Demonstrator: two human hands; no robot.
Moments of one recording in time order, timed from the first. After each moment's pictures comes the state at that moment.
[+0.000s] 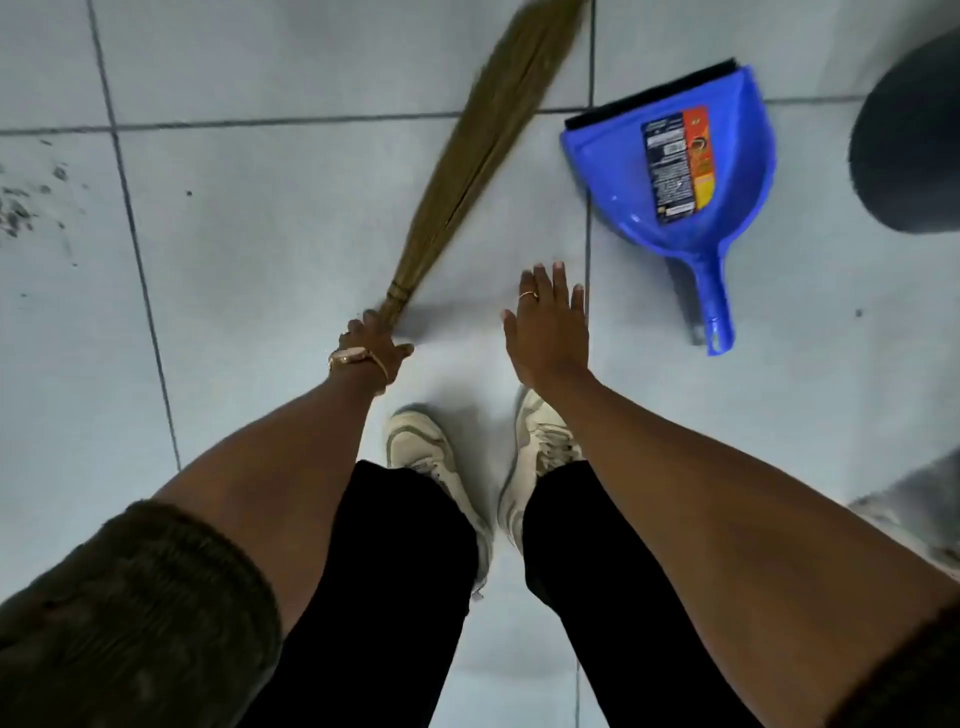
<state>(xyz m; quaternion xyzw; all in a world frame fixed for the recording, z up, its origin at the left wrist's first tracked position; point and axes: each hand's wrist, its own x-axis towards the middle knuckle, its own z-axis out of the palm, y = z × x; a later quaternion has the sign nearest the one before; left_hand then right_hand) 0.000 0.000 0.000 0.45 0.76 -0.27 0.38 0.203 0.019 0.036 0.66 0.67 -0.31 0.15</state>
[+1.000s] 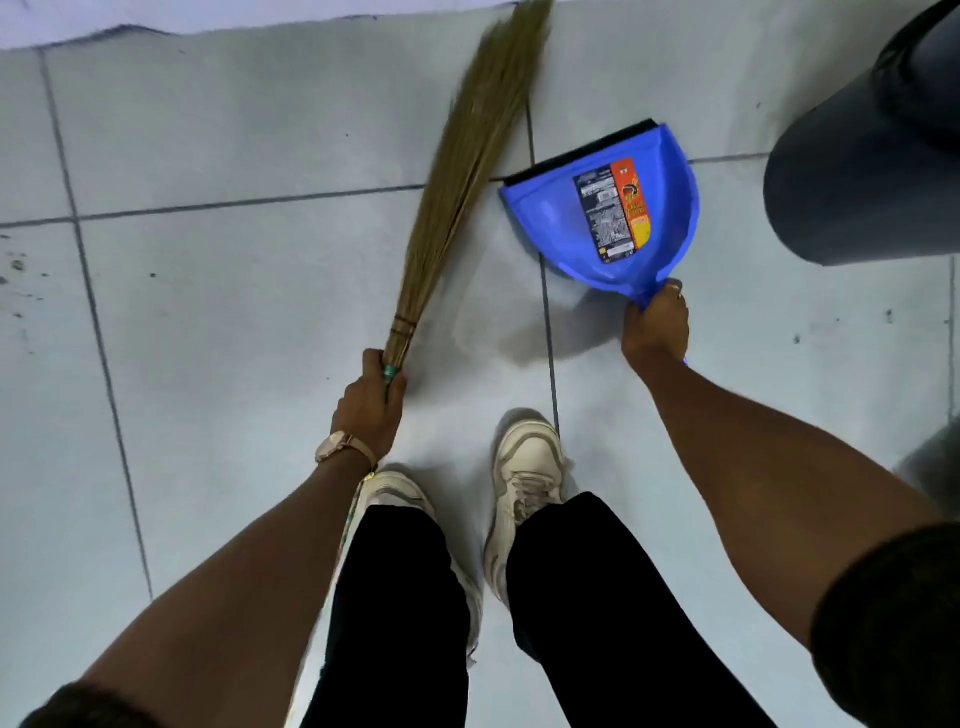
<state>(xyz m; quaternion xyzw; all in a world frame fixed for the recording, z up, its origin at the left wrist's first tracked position) 0.030 -0.002 0.024 0.52 0.75 0.02 0.42 0.340 0.078 0.027 0.89 0.36 -0.29 -0.06</state>
